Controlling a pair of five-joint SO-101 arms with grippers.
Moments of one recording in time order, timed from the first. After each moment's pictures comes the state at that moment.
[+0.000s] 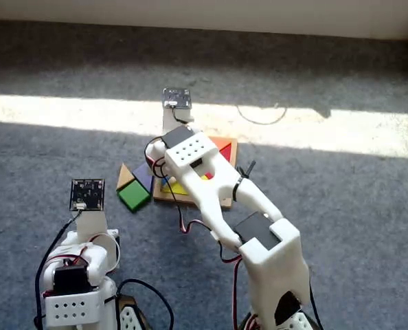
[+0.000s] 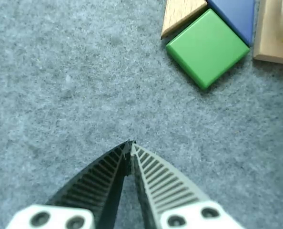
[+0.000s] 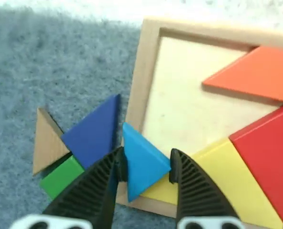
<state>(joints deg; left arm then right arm) -12.5 -101.9 96.0 75.4 0.9 -42.5 24.7 -7.0 61.4 -30.9</state>
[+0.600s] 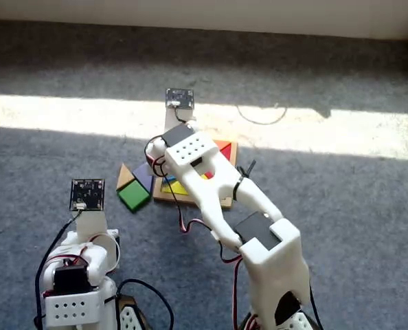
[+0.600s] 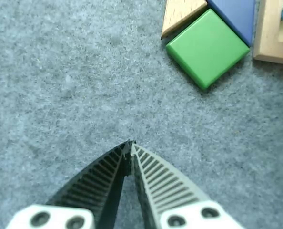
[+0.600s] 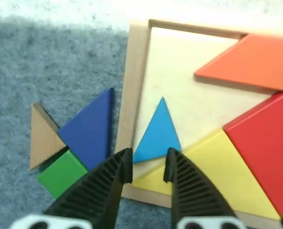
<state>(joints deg) -12.5 -101.9 96.0 75.4 0.9 -42.5 24.7 -8.5 64.6 -29.1</state>
